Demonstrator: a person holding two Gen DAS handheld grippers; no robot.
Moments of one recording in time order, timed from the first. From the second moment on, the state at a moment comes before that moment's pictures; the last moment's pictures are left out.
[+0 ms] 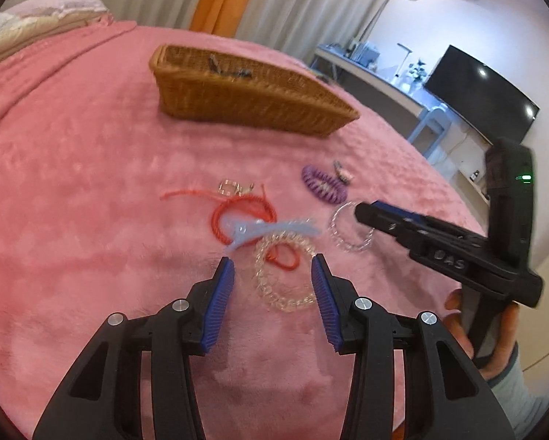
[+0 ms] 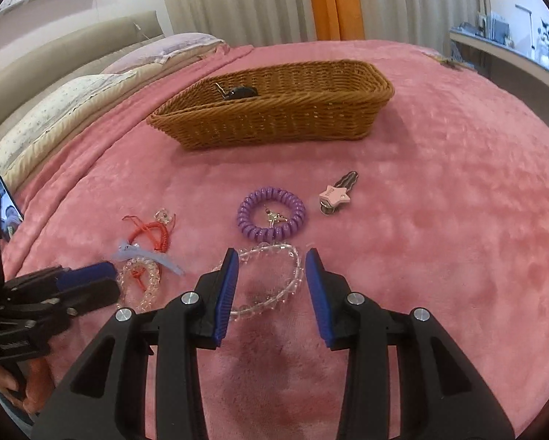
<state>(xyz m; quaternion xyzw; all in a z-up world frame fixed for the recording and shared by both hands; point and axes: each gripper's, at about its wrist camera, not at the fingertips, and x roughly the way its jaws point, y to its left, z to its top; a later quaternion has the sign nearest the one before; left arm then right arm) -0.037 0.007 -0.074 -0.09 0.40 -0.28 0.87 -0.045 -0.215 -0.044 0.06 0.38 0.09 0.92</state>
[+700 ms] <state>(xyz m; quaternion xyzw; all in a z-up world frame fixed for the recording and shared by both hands) -0.052 -0.021 -0.077 0.02 0.37 -0.19 0.91 -0.034 -0.208 -0.053 0.04 0.41 0.05 0.91</state>
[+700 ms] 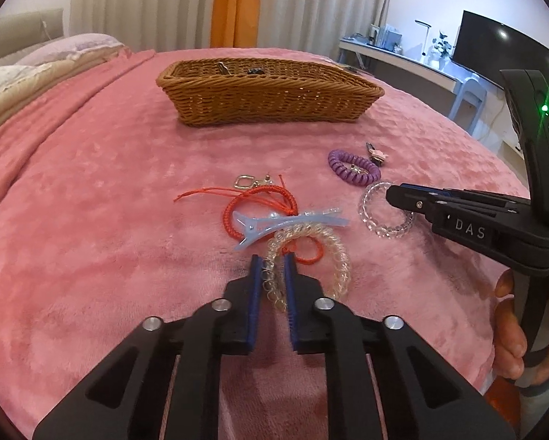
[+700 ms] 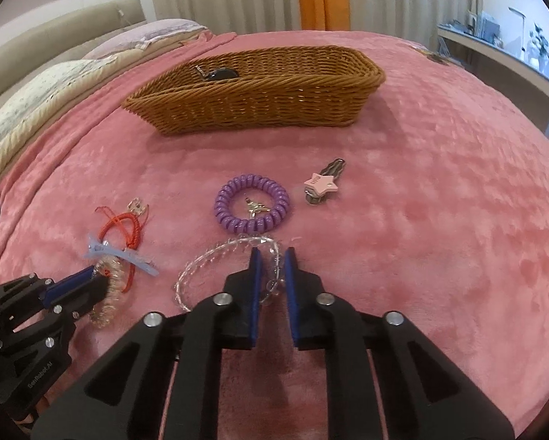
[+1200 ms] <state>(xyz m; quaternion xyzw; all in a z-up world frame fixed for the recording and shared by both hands) -0.078 -0.006 -0.058 -0.05 0.31 -0.21 0.93 -0.058 -0.221 -0.030 0.07 0.35 0.08 0.93</state>
